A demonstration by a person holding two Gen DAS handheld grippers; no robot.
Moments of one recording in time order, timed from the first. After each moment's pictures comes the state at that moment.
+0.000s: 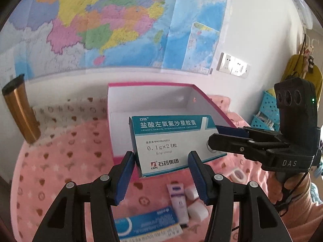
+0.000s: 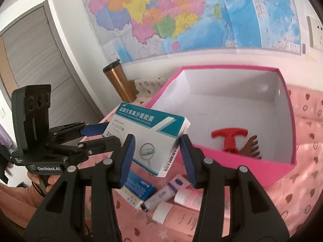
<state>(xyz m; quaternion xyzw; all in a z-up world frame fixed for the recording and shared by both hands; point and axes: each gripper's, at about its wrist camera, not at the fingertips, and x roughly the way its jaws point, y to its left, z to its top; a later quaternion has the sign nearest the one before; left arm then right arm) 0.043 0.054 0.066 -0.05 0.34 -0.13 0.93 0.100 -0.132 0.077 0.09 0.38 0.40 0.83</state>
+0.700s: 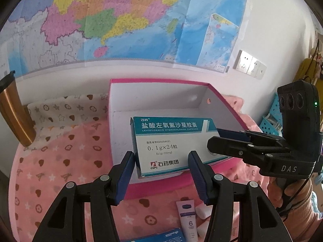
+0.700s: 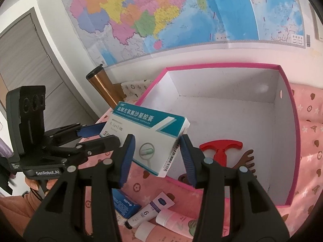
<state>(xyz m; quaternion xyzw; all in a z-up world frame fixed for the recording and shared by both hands) 0.100 0.060 0.053 -0.06 0.37 -0.11 0.92 0.157 -0.124 0.053 0.10 0.42 0.39 0.81</state>
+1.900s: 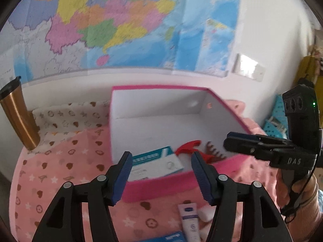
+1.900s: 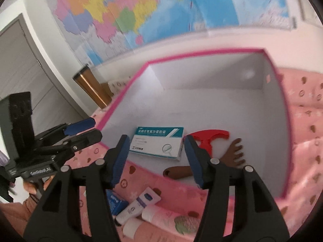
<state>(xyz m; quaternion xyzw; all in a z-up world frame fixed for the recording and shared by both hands) 0.079 0.050 0.053 -0.05 0.33 -0.10 0.94 0.145 -0.158 0.048 0.11 0.41 0.35 0.83</state>
